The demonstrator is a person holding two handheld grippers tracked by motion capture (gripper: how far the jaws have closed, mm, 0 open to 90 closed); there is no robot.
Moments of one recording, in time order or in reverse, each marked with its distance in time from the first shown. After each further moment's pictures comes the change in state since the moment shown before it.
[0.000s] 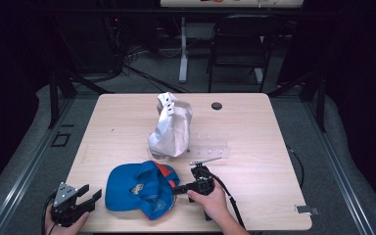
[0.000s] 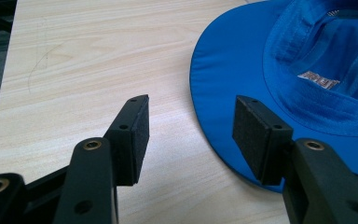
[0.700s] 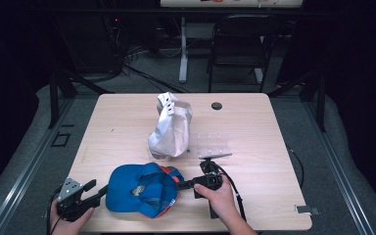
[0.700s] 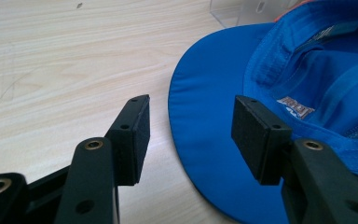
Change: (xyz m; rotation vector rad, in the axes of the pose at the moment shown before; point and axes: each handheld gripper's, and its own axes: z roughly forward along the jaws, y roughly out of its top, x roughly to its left) left arm -0.007 0.016 0.009 -0.039 -0.079 0.028; right arm 0.012 0.008 -0.036 -0.023 0.082 0.131
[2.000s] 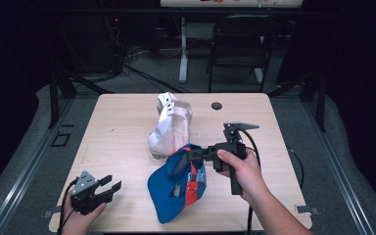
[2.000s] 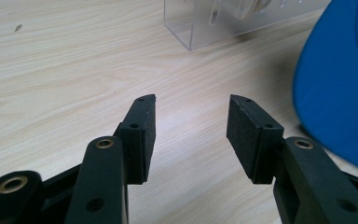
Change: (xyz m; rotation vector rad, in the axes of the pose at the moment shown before) left arm -0.019 0.018 0.020 0.012 -0.111 0.065; right arm 0.067 0.048 -0.101 -0.056 0.252 0.150
